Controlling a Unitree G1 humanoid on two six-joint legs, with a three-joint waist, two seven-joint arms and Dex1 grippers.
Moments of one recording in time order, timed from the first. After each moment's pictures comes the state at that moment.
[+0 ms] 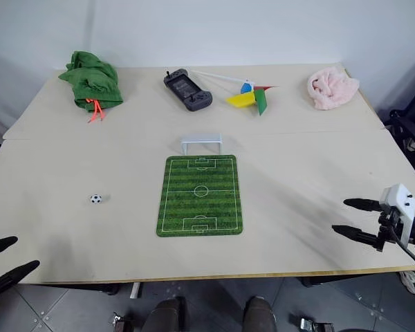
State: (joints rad) left arm 0.38 0.82 0.79 0.32 -0.56 -0.08 -1.28; right arm -0.20 -0.98 -0.32 0.54 0.38 -0.02 1.43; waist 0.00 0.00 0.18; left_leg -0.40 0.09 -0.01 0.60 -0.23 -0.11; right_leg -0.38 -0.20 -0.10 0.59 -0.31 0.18
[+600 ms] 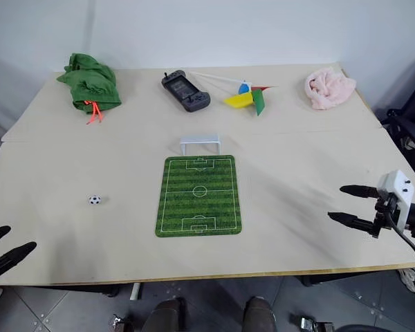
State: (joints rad) left arm 0.37 0.82 0.82 0.18 -0.59 0.15 -1.09; right arm -0.31 -0.98 -0.28 0.54 0.38 0.01 1.44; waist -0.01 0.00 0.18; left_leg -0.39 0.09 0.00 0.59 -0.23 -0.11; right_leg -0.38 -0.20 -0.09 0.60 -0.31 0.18
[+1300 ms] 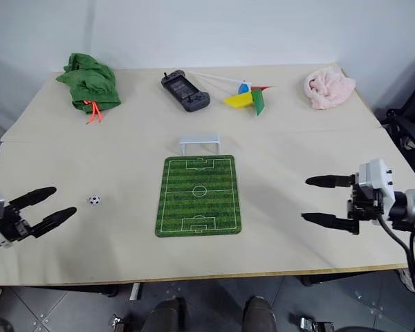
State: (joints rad) left arm -0.14 0.83 0.52 0.49 -0.48 -0.03 -1.17; right arm -0.24 -0.92 -0.28 0.05 0.58 0.18 1.48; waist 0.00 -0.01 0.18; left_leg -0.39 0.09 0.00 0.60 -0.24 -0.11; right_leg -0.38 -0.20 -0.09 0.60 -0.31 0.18
